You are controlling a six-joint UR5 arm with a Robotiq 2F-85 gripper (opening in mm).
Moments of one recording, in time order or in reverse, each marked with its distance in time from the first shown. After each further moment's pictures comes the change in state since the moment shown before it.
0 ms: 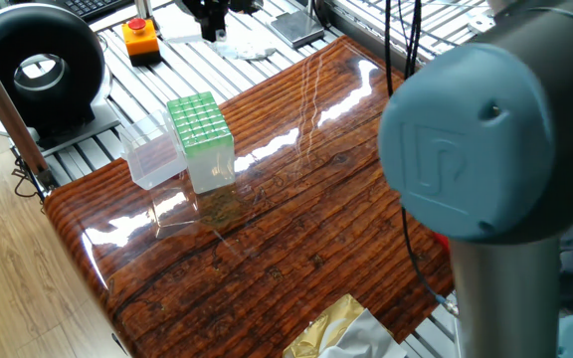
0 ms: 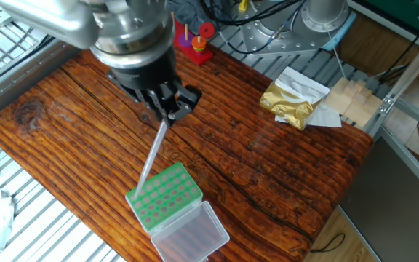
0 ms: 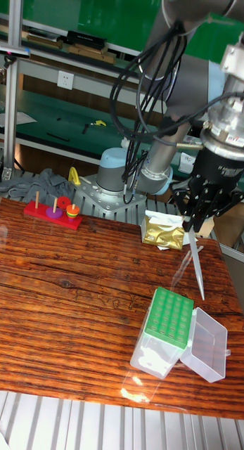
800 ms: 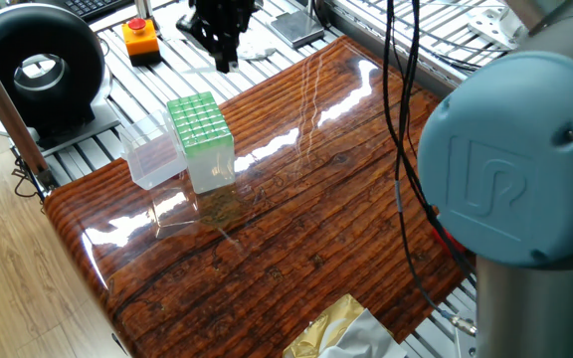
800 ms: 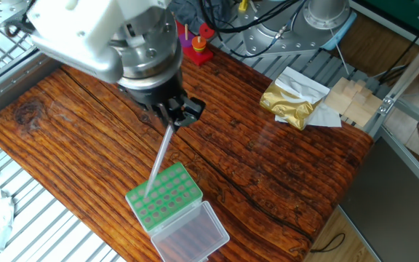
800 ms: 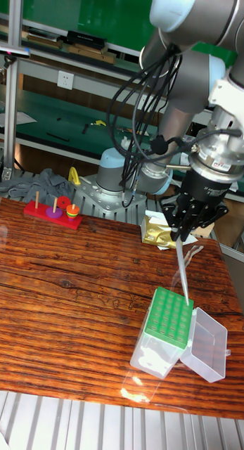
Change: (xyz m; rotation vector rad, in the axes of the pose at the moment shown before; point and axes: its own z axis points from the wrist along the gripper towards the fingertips) arm 0.023 -0.008 0.037 0.027 0.091 -0.026
